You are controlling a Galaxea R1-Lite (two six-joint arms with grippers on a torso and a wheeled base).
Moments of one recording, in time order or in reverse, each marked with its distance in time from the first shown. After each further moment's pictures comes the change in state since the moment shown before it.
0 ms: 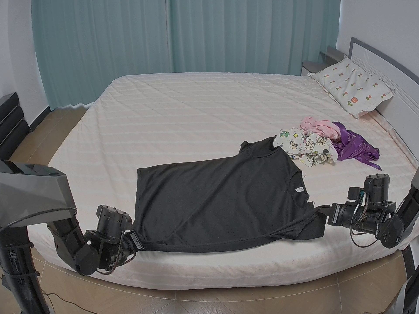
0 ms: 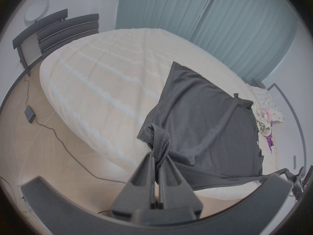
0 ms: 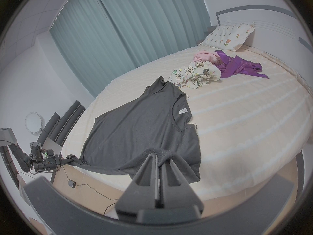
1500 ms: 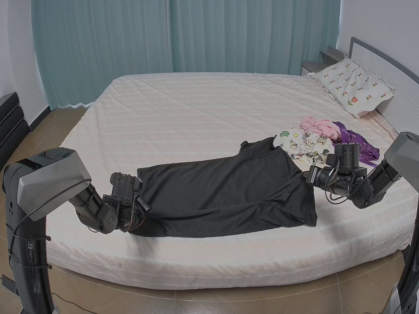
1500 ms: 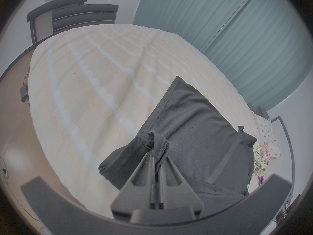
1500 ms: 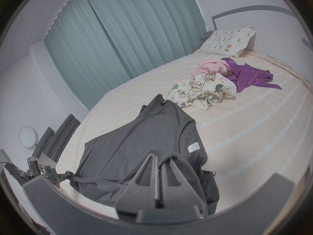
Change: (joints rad) left arm 0.093 0.164 -0.526 0.301 -0.035 -0.149; right arm 0.030 0.244 -0.585 0.252 -0.097 0.089
